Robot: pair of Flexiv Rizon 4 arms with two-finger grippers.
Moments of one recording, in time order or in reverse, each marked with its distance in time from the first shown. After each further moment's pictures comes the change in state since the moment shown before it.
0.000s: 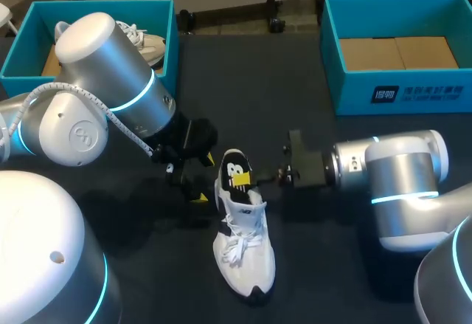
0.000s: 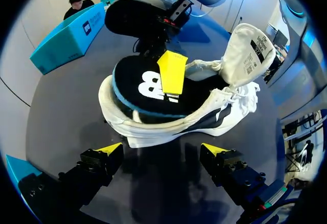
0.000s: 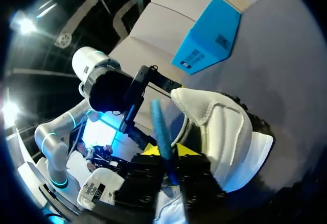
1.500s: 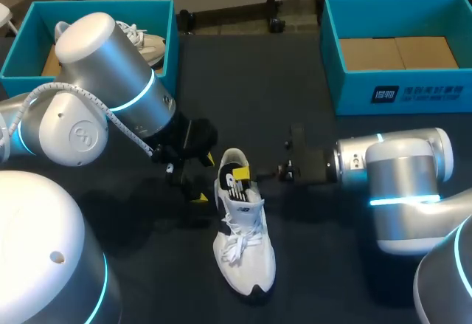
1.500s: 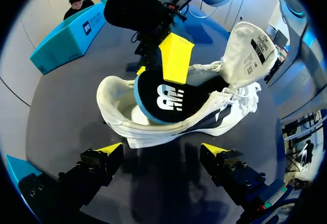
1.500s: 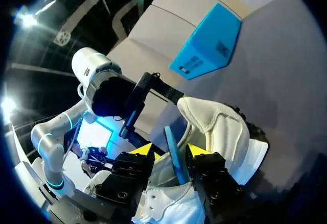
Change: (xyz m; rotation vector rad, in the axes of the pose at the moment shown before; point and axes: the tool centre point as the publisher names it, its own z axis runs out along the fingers) left arm 0.000 0.000 0.000 0.000 0.000 0.000; right arm 0.002 0.011 -0.004 -0.030 -0.048 -0.019
